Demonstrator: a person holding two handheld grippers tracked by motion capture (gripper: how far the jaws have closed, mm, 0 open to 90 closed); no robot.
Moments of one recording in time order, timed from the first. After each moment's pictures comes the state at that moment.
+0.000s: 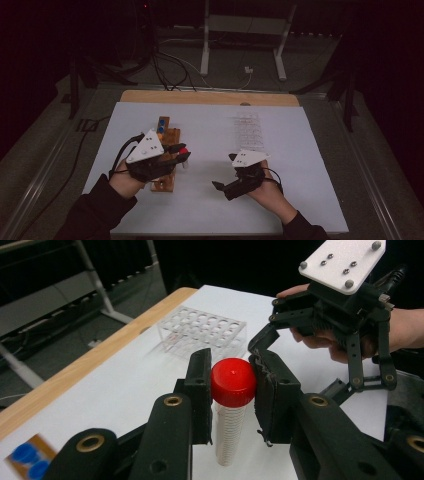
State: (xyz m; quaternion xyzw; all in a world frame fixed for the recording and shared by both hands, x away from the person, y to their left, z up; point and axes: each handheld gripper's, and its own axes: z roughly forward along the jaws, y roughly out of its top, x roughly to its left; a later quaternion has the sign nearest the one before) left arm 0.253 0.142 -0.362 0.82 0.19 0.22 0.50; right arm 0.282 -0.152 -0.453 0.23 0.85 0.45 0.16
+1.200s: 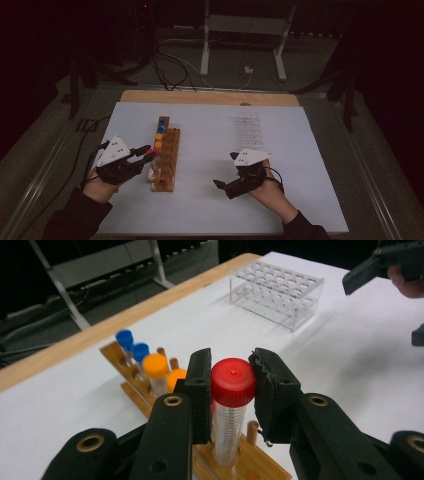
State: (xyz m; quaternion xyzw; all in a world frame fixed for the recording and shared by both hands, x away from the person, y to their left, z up) left arm 0.265 0.209 -0.412 0.79 0.29 0.25 0.47; right arm 0.282 -0.155 -0.451 0.23 0.85 0.46 0.16
